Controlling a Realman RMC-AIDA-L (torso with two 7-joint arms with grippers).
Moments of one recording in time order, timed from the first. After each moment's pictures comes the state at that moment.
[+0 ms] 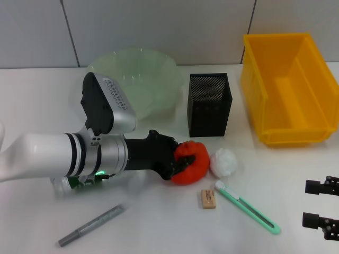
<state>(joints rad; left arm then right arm) -0.59 -2.08 1.60 0.70 1.60 0.87 -1.44 0.26 2.07 -0.49 -0.89 -2.06 -1.97 1.33</state>
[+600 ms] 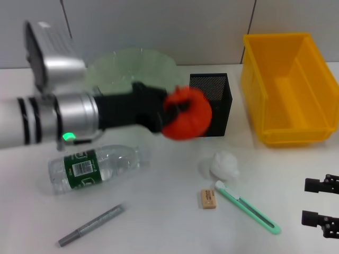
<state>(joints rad) -0.47 -2.06 1.44 0.97 1.57 1.07 -1.52 0.27 2.07 -0.49 -0.89 -2.06 -1.96 1.33</state>
